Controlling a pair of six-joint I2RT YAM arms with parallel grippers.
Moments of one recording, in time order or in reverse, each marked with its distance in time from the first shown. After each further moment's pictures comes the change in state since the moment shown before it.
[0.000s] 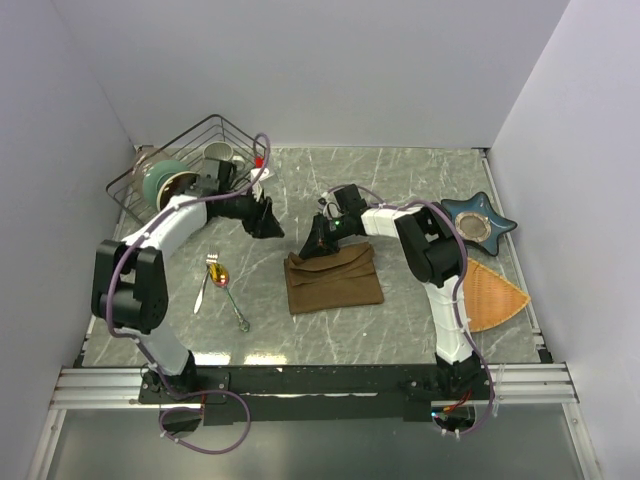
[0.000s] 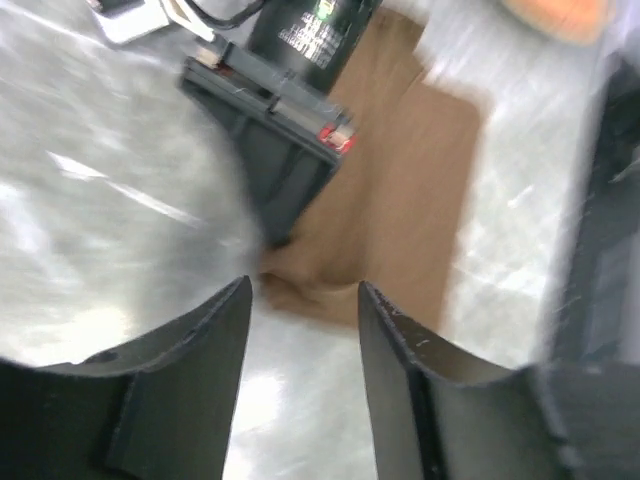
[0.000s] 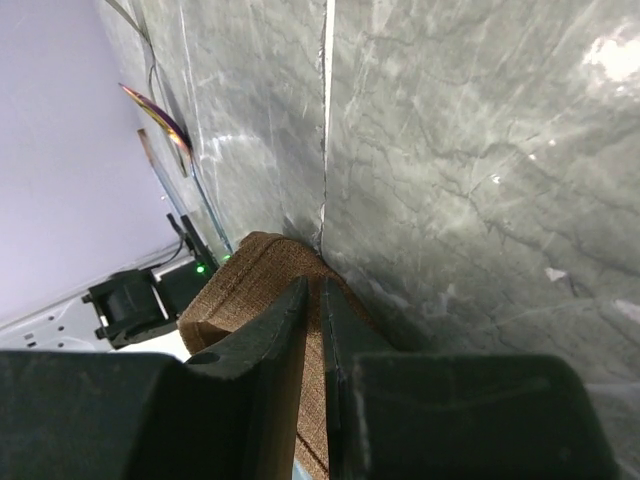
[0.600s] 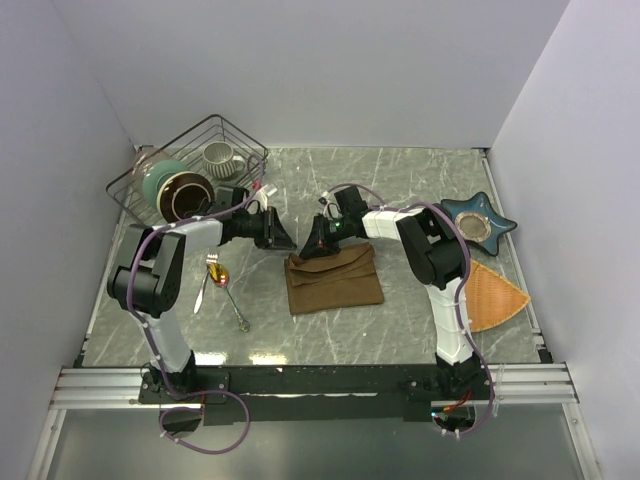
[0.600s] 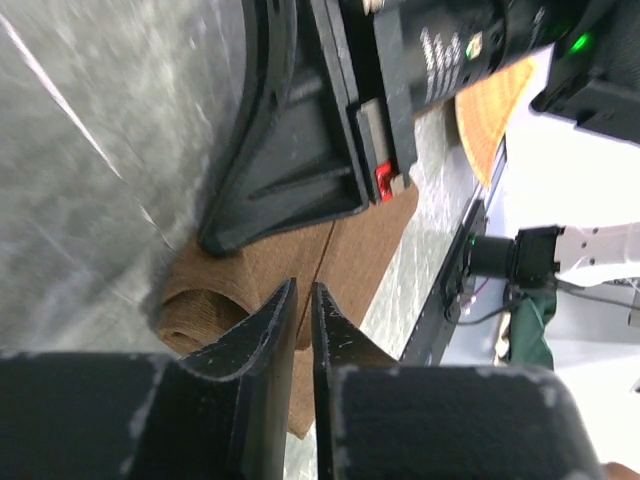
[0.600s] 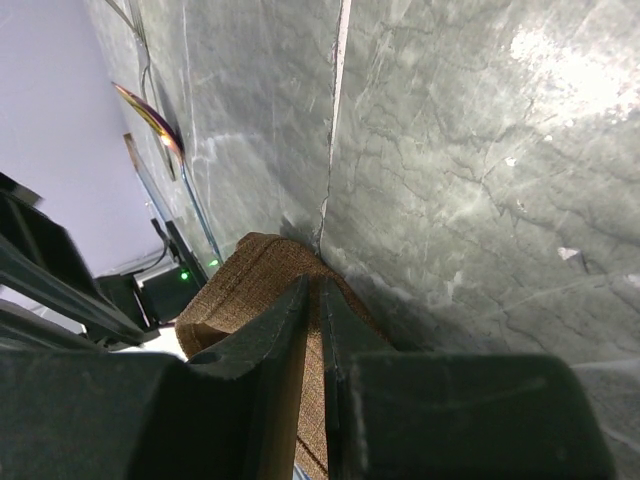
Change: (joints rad) left arm -0.032 0.121 -0.247 0.522 -0.003 -0.882; right arm 0.003 -0.035 -0.048 0.052 0.037 -0.016
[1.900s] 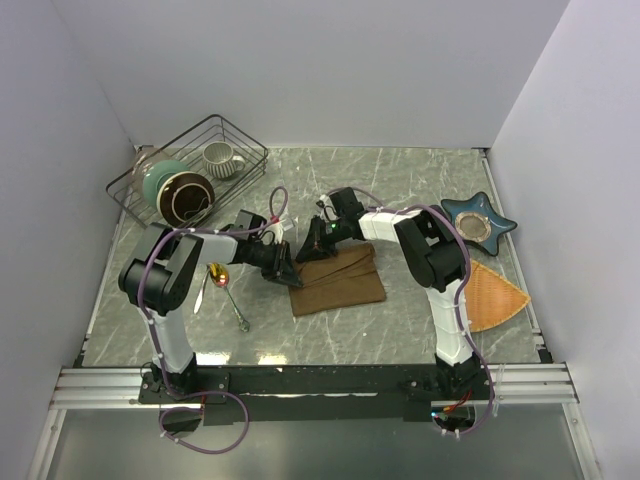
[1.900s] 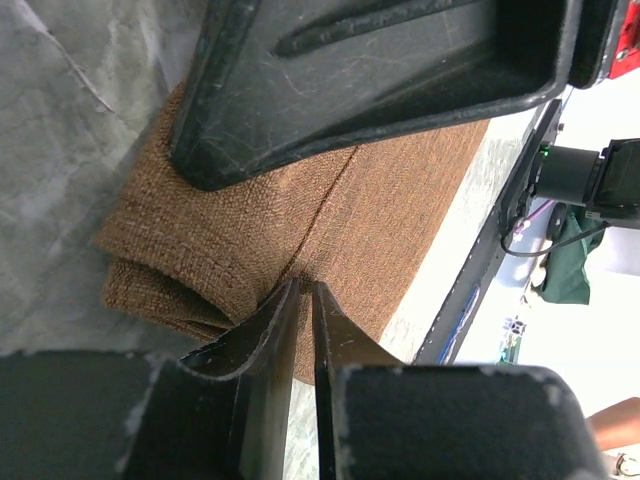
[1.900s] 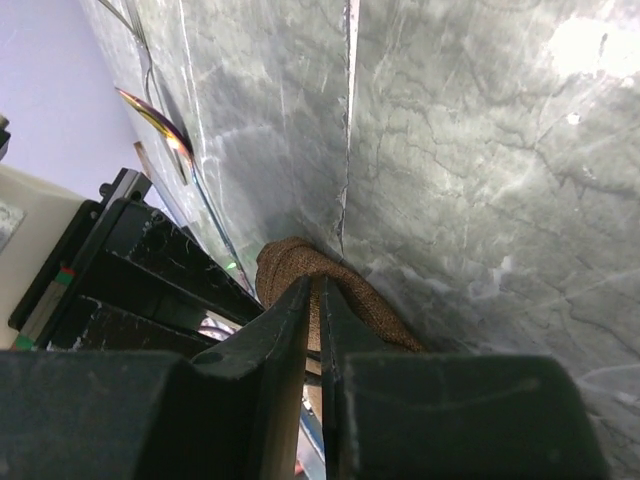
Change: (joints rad) left arm -0.126 0.051 -0.137 -0.074 -0.052 0.126; right arm 0.037 -0.019 -0.004 -0.013 0.021 0.098
